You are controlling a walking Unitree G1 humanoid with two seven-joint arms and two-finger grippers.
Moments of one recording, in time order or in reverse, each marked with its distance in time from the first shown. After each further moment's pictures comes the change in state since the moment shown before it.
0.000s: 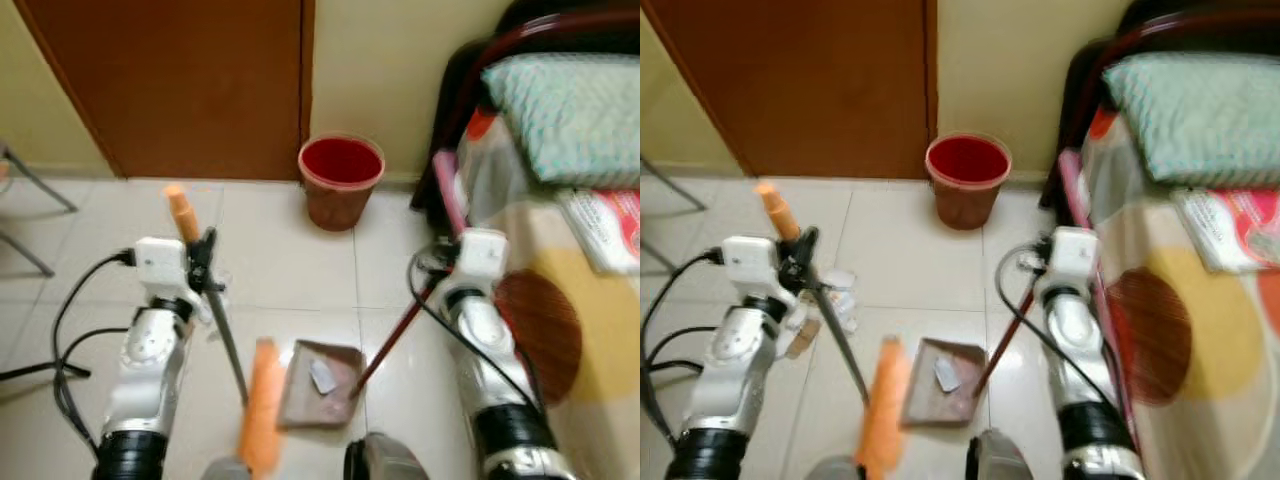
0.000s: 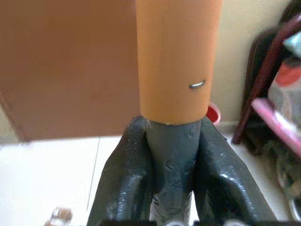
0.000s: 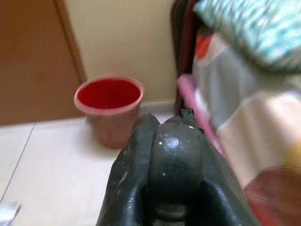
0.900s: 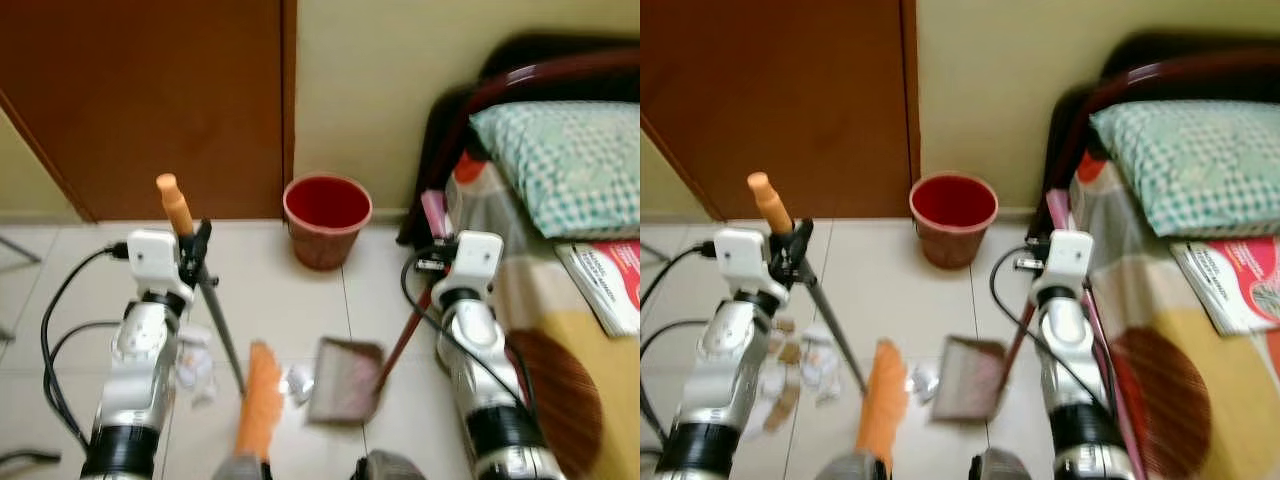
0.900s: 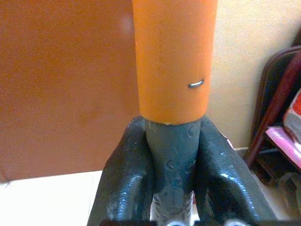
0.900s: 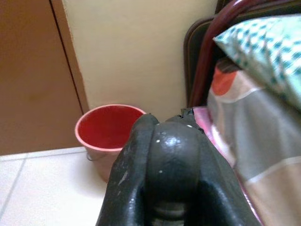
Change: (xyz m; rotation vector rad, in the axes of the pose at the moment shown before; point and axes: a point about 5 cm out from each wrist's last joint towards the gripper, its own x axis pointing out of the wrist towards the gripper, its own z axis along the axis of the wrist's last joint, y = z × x) left arm 0.003 0.007 0.001 -0.001 -0.024 0.010; right arm 0.001 0.021 0.002 -0.018 -0.027 0.060
